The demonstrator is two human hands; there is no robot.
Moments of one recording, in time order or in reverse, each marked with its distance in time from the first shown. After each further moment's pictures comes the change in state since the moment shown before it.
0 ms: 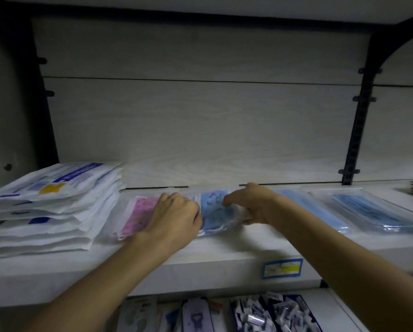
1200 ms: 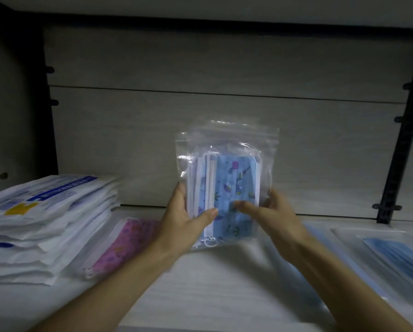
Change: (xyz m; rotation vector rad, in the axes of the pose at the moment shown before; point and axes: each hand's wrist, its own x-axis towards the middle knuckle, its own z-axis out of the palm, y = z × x) left_hand 0.064 0.012 0.043 -1.454 0.394 -0.347; right_hand 0.053 0.017 -0.037 0.465 -0.046 -0.707
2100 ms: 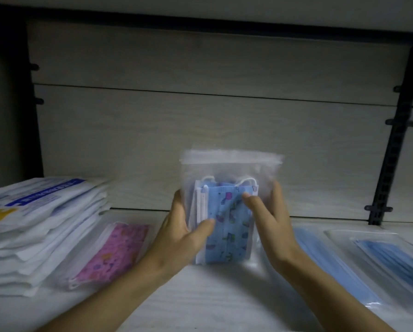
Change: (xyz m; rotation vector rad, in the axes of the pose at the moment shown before) left_hand -0.016 0.015 0.004 0.031 -0.171 -0.041; right_hand -0.013 0.005 0.002 -0.032 0.066 -0.262
